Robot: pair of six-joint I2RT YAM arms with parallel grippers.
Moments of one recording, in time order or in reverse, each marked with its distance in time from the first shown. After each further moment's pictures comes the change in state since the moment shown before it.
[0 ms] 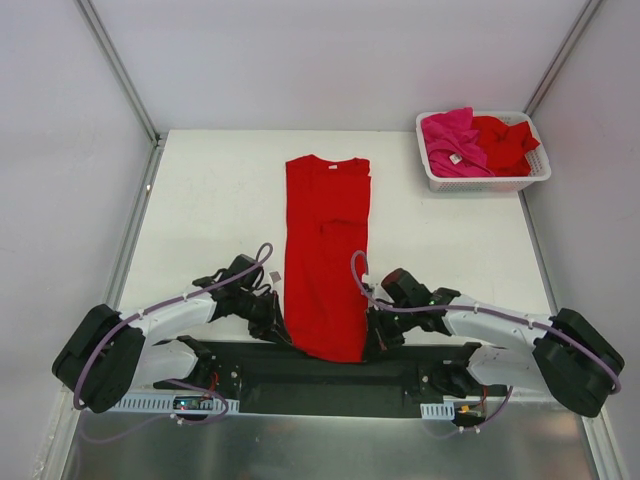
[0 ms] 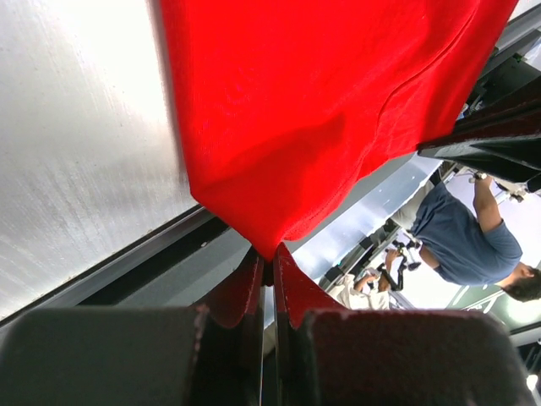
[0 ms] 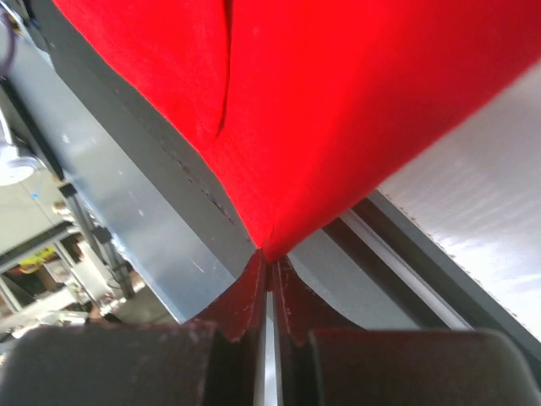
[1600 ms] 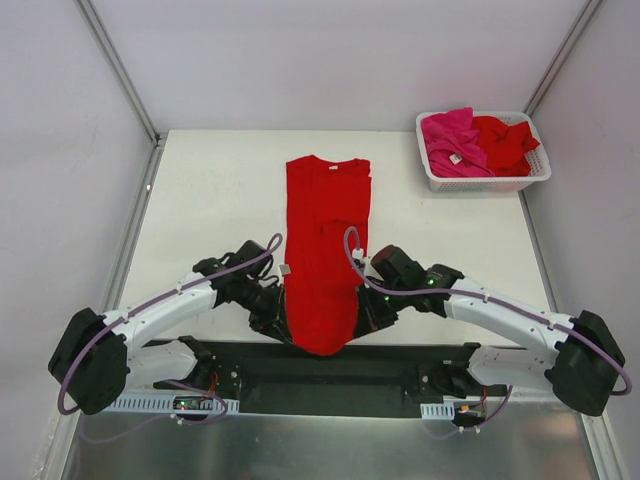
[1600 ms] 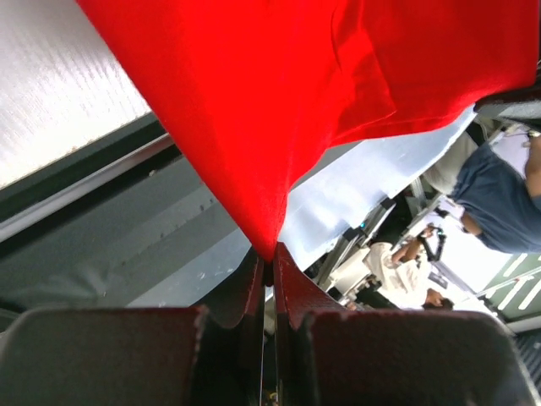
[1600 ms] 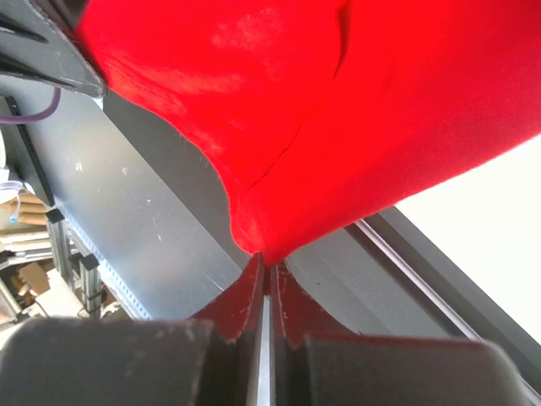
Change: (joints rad) left arm -0.081 -0.026 0.222 -0.321 -0.001 0.089; right arm 0.056 -0.003 0.309 -0.259 0.166 -0.045
